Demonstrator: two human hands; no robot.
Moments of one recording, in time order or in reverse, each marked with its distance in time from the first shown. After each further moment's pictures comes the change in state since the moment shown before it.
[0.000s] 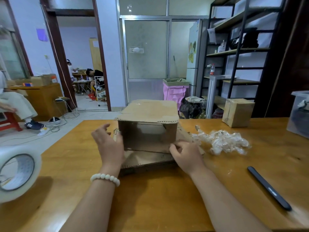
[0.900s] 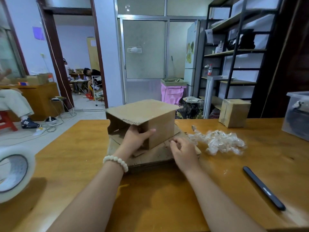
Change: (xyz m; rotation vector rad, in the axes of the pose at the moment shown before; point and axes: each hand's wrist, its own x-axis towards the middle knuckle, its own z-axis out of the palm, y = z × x) left_hand 0.005 0.035 0.045 -0.216 -0.630 -0.199; right_hand 0.006 0.008 0.008 0.106 0.068 0.083
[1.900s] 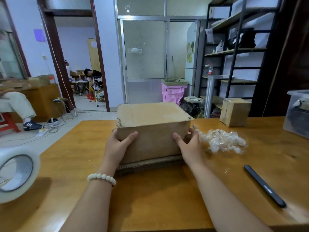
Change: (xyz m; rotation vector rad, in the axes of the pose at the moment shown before) left_hand -0.027 -0.027 -0.040 -0.246 0.178 0.083; right_hand 0.006 -0.006 -0.013 0.379 0.082 0.297
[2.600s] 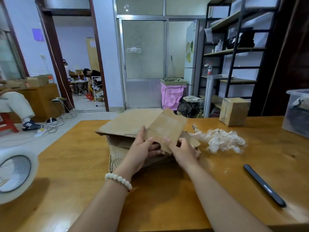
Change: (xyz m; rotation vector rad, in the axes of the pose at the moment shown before) left_hand -0.026 0.018 0.060 -0.188 -0.246 -0.324; right_hand -0.007 0.002 0.011 -0.439 -0.118 0.086
